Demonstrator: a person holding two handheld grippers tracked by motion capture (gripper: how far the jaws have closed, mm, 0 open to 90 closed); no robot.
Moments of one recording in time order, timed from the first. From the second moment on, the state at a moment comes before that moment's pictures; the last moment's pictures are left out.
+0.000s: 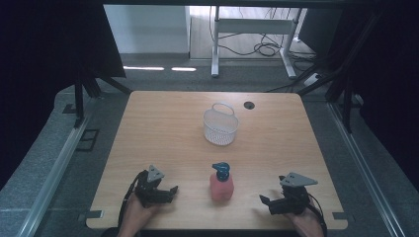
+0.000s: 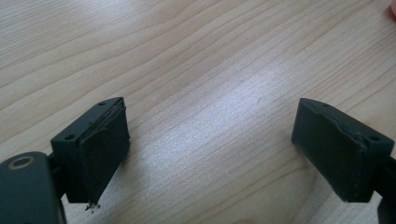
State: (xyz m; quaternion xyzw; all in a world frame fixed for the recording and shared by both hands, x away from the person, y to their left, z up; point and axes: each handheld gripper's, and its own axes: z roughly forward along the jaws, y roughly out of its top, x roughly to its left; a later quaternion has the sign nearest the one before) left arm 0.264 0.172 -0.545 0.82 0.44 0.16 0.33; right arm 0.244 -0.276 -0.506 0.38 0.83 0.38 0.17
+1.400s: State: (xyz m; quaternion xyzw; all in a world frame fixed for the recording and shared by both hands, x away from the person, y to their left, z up) left arm 0.264 0.172 -0.545 0.82 0.44 0.16 0.33; right arm 0.247 -0.217 -0.465 0.31 0.84 0.43 0.13
